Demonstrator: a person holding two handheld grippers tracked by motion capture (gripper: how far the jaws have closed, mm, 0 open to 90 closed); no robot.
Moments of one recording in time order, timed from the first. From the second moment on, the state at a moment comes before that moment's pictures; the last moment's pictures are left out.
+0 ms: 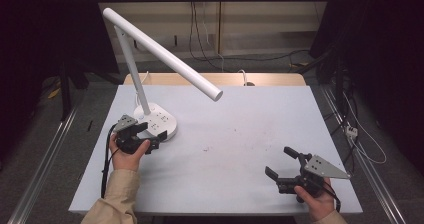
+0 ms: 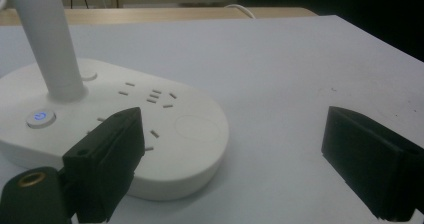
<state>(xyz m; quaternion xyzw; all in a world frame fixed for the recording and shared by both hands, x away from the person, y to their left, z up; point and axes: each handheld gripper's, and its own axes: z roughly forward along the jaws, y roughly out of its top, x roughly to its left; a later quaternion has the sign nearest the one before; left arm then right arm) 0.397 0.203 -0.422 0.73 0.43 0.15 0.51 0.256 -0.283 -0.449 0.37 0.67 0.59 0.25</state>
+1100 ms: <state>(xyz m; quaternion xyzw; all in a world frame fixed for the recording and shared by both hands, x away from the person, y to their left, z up) 0.372 0.204 -0.428 0.73 0.41 0.14 0.52 0.256 -0.281 -0.449 0.37 0.68 0.59 0.25</state>
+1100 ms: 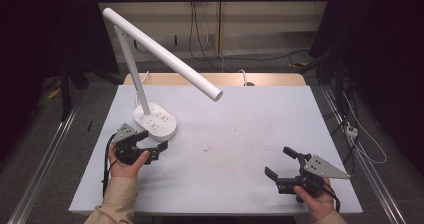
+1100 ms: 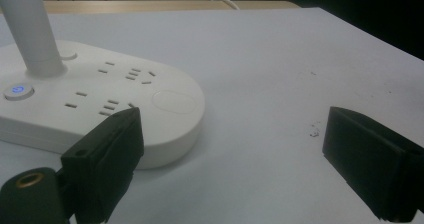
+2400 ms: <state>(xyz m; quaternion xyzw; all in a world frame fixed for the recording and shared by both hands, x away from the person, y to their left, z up) 0.347 0.217 -0.437 0.74 0.41 0.14 0.52 0.255 -0.281 -0.448 0.36 0.68 0.59 0.25</state>
